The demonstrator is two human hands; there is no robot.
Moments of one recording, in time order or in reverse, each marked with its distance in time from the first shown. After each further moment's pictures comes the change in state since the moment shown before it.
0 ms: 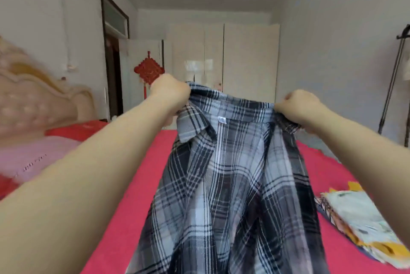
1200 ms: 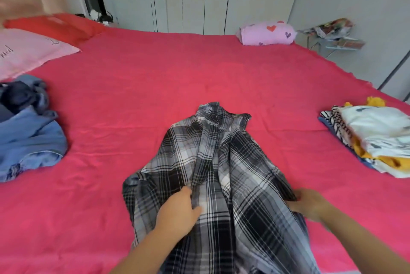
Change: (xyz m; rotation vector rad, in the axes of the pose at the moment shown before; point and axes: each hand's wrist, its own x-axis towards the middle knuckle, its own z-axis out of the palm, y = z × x) left_hand -0.232 -0.318 0.101 0.628 -0.753 -0.351; right_hand -0.165 0.213 0.272 -0.205 -0.921 0.344
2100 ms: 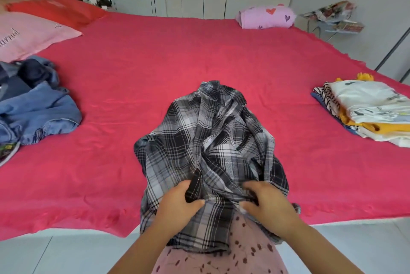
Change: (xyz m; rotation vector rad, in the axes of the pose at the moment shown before) left_hand -0.091 -0.025 0.026 -0.347 0.016 0.037; right_hand -0.121 -0.034 0.086 0.029 0.186 -0.473
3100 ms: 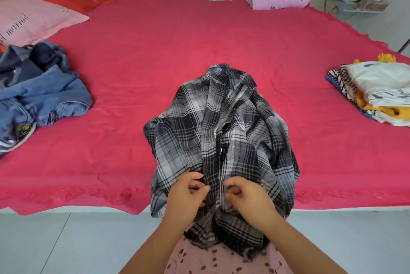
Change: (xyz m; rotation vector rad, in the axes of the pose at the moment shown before) left_hand -0.029 -0.003 0.016 -0.397 0.147 -0.149; right_hand -0.002 -0.035 0.048 0.439 -0.099 0.076
